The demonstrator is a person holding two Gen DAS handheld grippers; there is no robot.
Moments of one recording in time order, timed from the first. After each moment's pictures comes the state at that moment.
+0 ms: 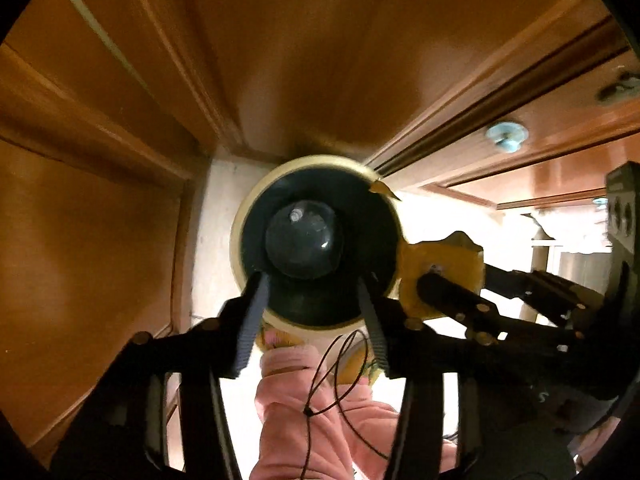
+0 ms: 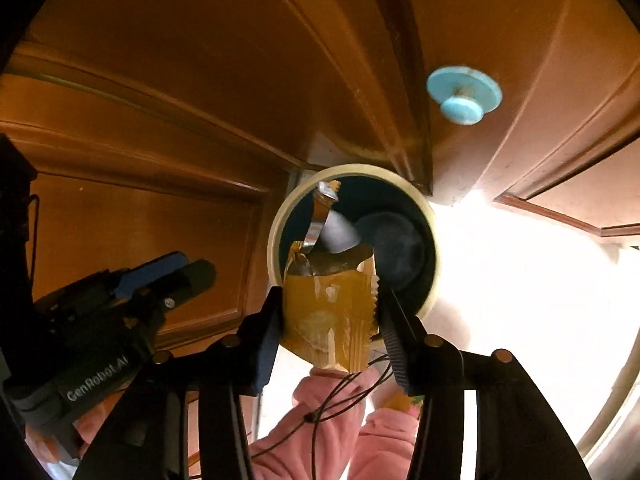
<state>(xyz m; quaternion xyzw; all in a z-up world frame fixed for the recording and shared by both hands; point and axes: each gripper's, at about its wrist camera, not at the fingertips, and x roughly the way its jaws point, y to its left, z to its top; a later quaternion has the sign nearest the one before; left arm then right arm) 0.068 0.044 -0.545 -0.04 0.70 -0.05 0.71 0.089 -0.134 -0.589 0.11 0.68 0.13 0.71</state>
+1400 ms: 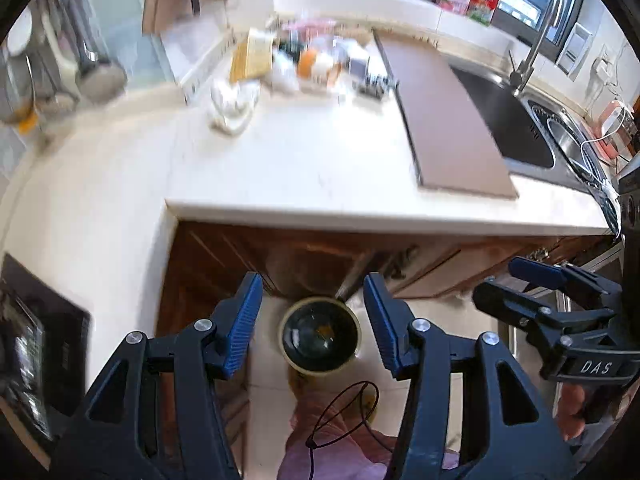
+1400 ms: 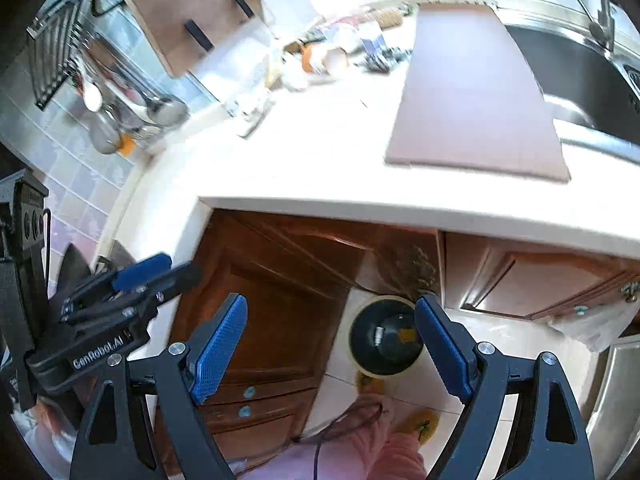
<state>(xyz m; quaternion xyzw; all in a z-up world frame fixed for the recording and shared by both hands) 0.070 0.009 -0.043 0.03 0.52 -0.06 0.85 0.063 -0.180 -0.082 0.13 0.53 0.15 0.82</state>
